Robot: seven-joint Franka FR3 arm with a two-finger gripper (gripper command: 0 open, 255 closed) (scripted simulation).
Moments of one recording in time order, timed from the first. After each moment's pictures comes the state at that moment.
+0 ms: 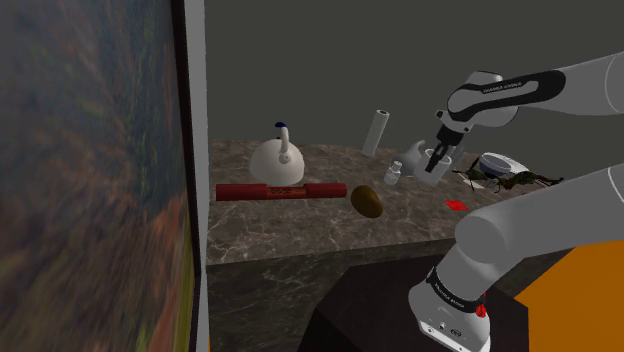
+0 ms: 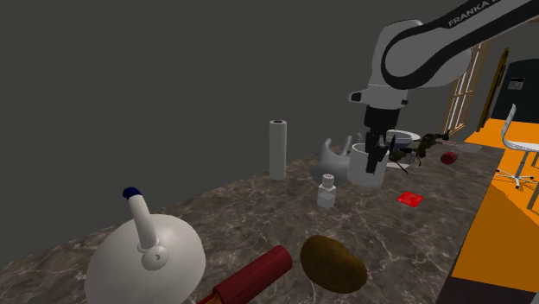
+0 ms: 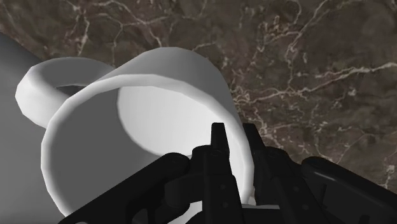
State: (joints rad) arm -0.43 -0.52 -0.55 -2.59 -0.29 2.14 -0.80
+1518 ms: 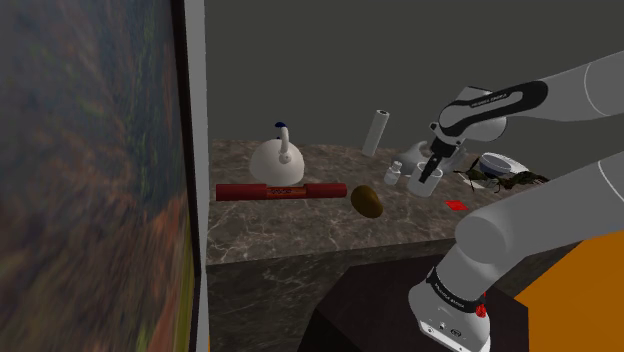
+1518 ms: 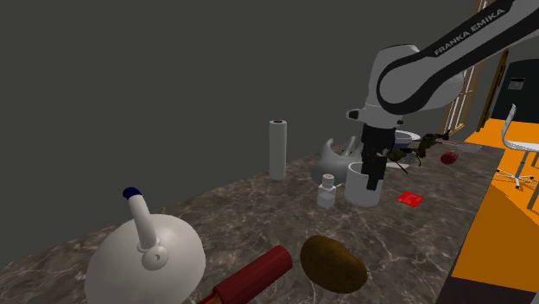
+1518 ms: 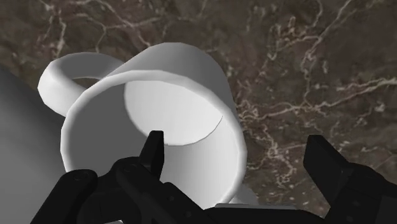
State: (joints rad) arm -0.42 -0.44 -0.59 -2.66 -0.29 2.29 -0.81
